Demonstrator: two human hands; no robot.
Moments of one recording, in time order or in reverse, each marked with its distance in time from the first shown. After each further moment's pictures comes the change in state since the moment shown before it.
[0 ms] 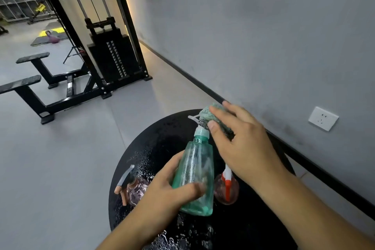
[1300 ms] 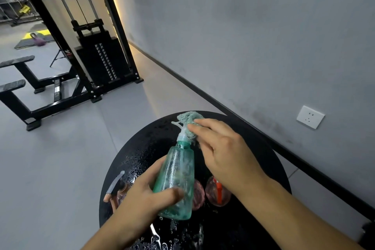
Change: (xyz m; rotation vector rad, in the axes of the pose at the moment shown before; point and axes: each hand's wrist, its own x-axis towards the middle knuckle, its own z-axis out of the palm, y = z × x) left_hand 0.001 0.003 -0.018 0.105 0.013 -0.019; right_hand -0.008 0.012 0.019 0.004 0.016 -0.257
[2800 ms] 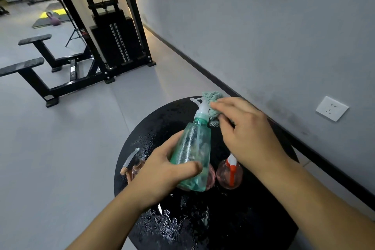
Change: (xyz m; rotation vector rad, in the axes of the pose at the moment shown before) left_hand 0.000 0.008 -0.002 0.028 0.034 0.007; right_hand 0.007 0.000 -0.001 -0.010 0.007 0.096
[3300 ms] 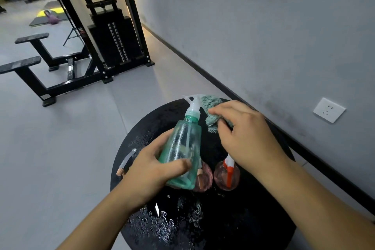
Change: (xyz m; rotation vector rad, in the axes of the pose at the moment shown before) left_hand -0.002 0.000 -0.009 -0.027 0.074 0.005; right_hand 0.000 -0.005 -0.008 0.001 -0.091 0.063
